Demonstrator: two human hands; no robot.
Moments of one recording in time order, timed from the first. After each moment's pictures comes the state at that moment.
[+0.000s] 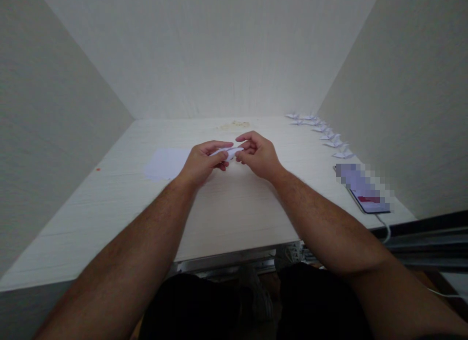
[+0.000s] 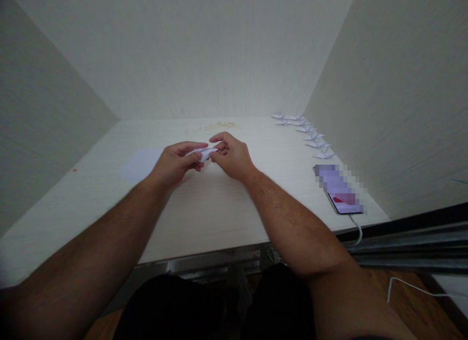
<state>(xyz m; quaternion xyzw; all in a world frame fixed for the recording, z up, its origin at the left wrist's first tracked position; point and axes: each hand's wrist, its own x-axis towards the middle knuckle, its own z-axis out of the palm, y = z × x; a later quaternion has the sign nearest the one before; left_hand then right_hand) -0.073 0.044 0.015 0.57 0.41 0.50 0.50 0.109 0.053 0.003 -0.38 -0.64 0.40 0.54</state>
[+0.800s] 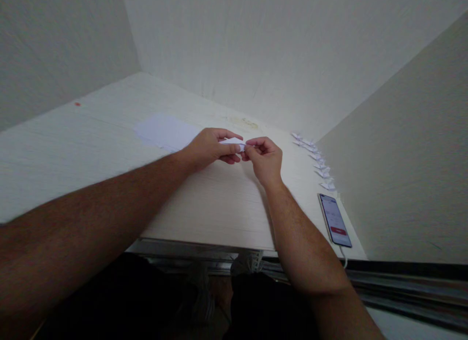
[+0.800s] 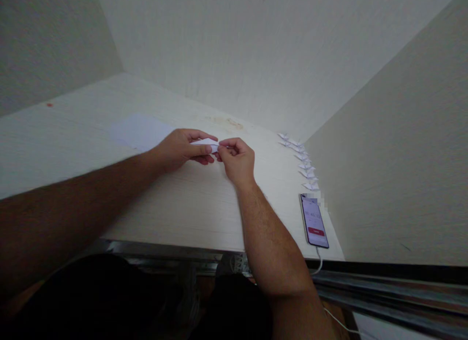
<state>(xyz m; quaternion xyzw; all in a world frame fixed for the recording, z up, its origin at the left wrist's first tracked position) -0.058 0.037 0.021 0.50 0.39 0.50 0.58 0.108 0.047 0.013 -0.42 -0.61 0.39 0.55</state>
